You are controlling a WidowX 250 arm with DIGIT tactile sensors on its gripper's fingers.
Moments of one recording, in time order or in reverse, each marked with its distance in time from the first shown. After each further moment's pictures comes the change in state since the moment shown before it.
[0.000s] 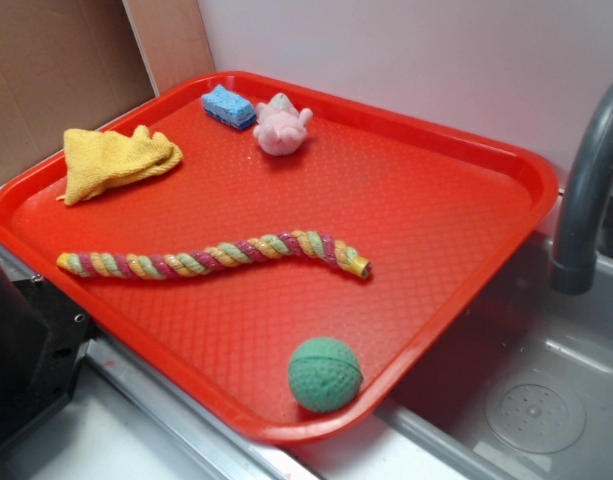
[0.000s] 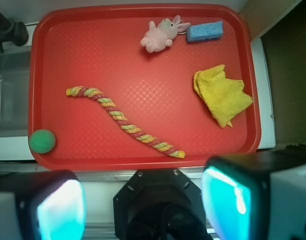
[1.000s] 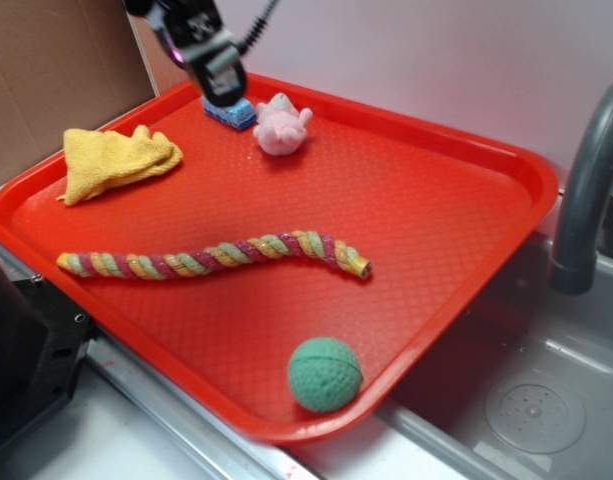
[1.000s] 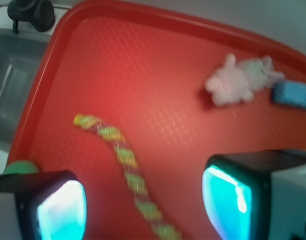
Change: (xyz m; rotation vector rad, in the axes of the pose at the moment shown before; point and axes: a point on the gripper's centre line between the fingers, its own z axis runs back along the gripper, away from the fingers) arm 0.083 -0.030 -0.118 -0.111 -0.043 -0.364
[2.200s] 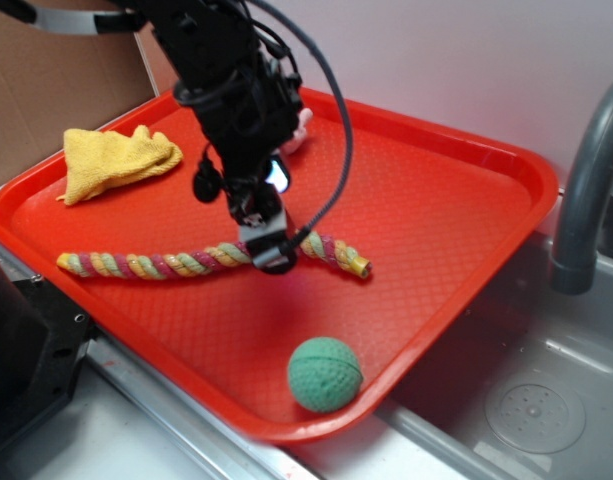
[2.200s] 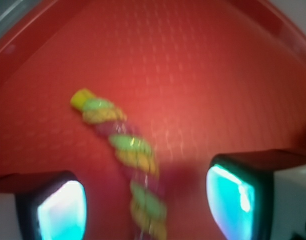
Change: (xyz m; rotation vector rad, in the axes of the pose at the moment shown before) arm -0.009 -0.027 -0.096 0.055 -0.075 -0.369
